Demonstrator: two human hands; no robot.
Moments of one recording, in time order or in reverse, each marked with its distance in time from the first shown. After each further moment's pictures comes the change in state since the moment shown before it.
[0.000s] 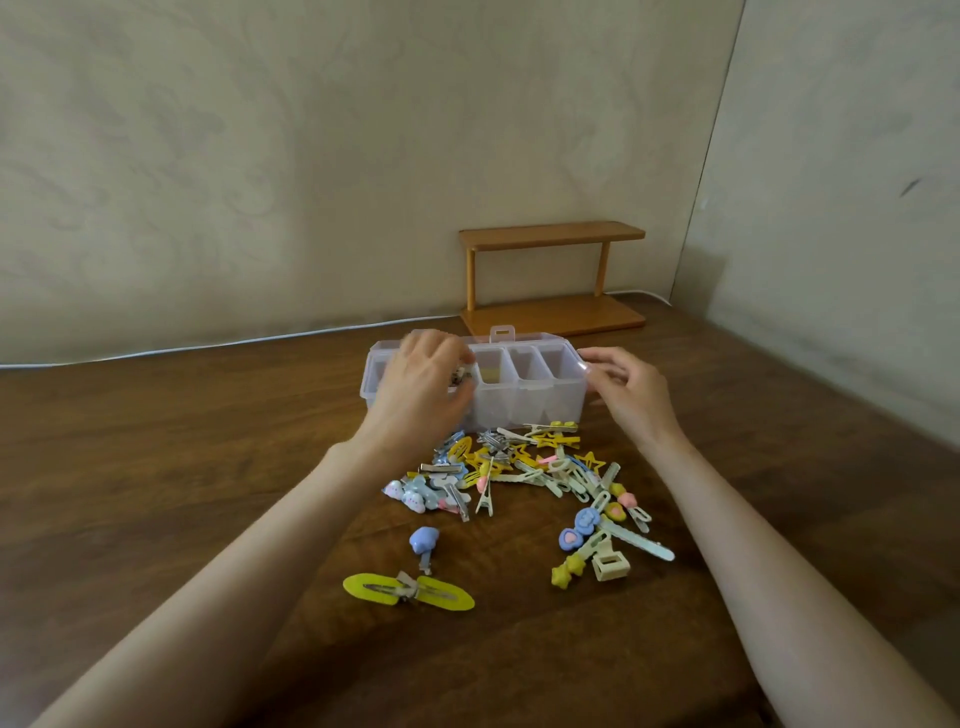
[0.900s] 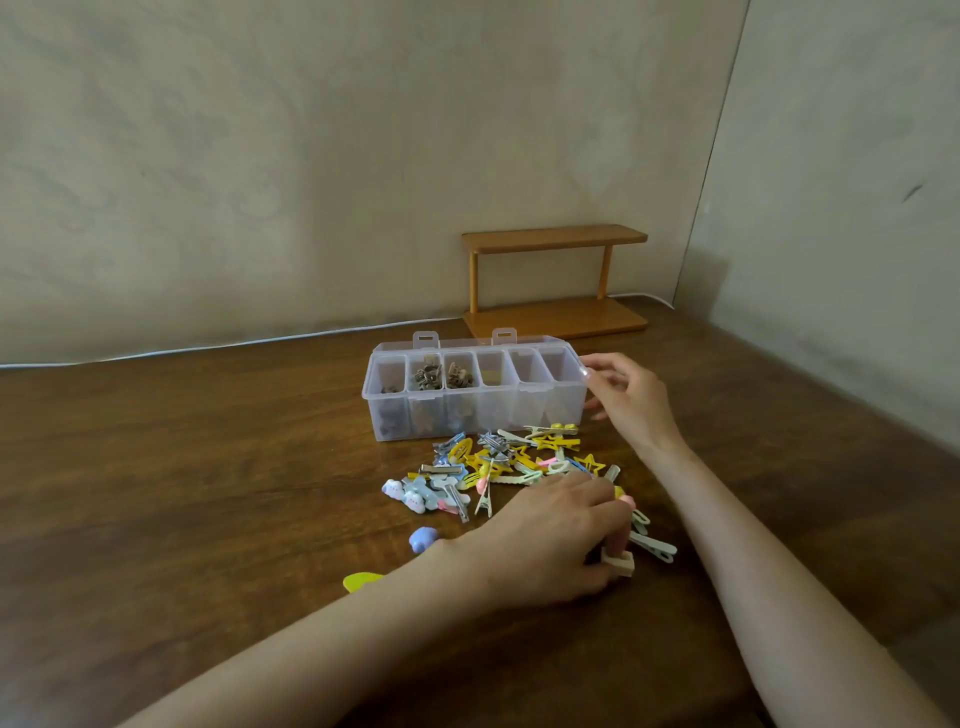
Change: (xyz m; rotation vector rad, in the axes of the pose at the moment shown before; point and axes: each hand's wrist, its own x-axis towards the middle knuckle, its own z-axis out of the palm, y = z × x) left_hand -0.059 0.089 0.031 -0.144 -0.399 0.576; right_hand 0.002 0.008 0.002 -0.042 -0.006 0.021
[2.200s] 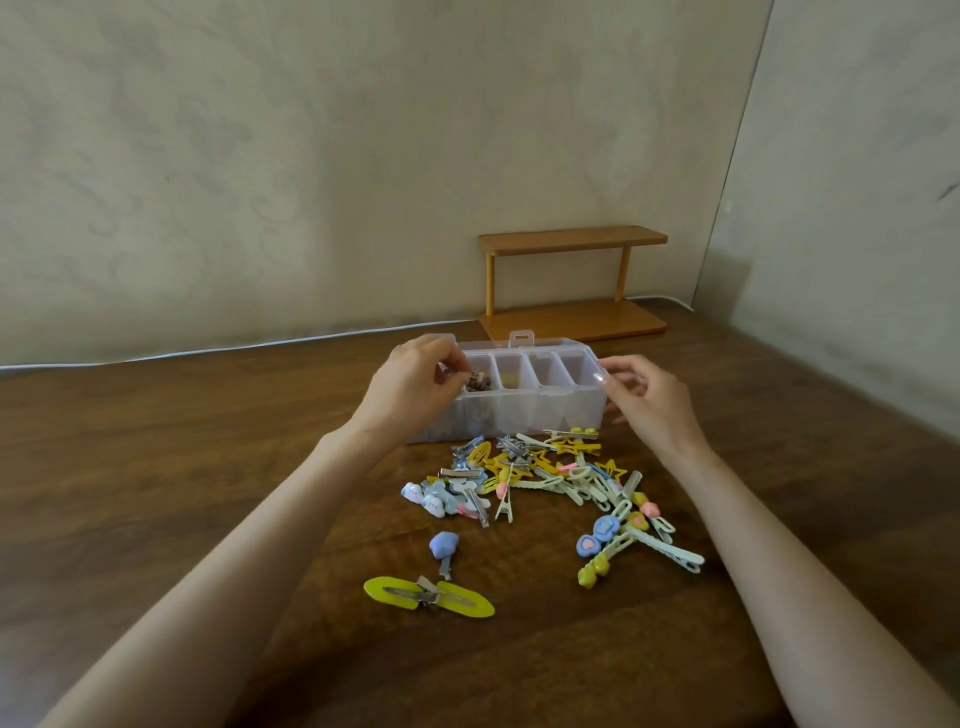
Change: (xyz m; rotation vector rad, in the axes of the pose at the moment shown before) left_hand -0.027 -0.128 -0.063 -0.009 0.438 -0.571; right_hand -0.002 -0.006 -0.002 -0.070 -0.018 -0.028
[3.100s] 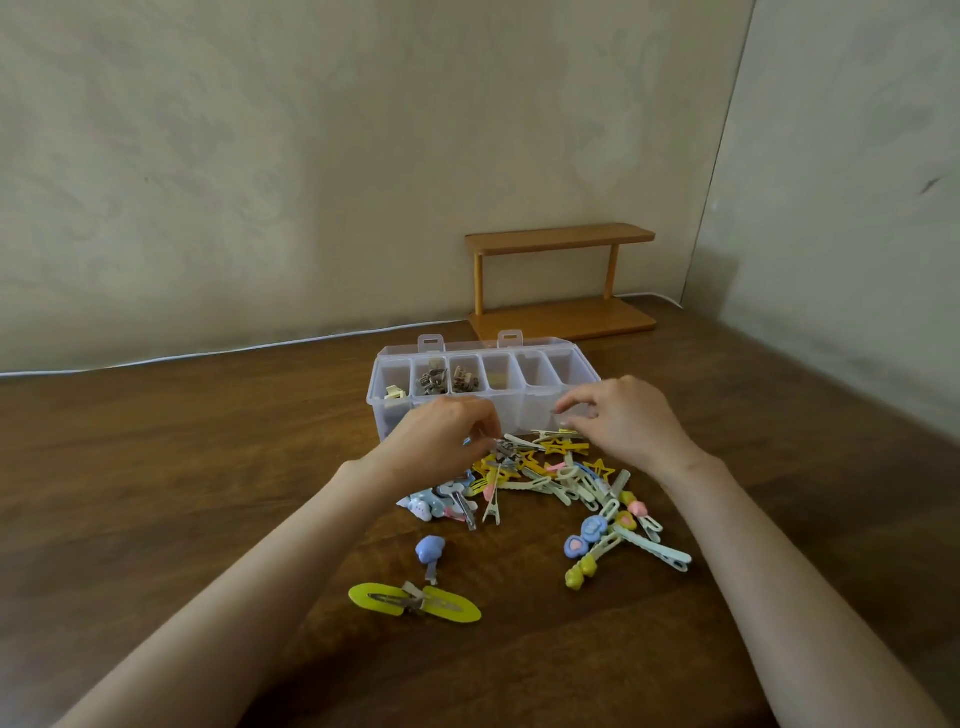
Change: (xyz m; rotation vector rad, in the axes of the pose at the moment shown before) left_hand -0.017 0.022 0.026 0.131 -0.392 0.125; right_hand -0.017 -0.034 -0.002 -0.631 -0.256 -0.286
